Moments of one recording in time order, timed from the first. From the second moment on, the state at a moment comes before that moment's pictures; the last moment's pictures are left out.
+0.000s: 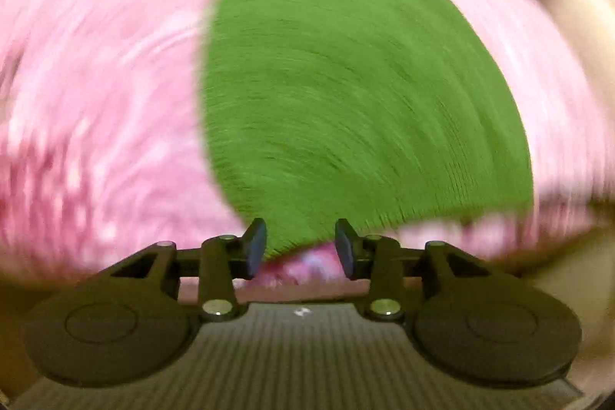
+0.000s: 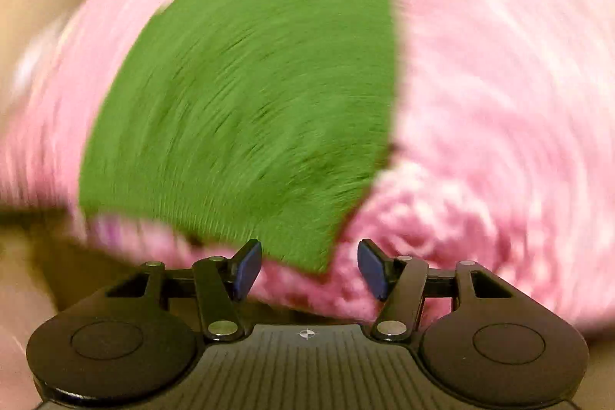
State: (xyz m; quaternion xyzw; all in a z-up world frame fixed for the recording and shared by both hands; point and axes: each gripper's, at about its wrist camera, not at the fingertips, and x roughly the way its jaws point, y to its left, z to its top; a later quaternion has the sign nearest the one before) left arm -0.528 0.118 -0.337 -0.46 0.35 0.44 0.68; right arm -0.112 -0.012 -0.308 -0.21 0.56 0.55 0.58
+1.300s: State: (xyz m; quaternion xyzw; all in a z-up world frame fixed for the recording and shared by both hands) left arm -0.480 0.130 -0.332 -0.36 0.43 0.49 0.67; right arm -0.160 0.023 -0.314 -0.31 0.45 0.53 0.65
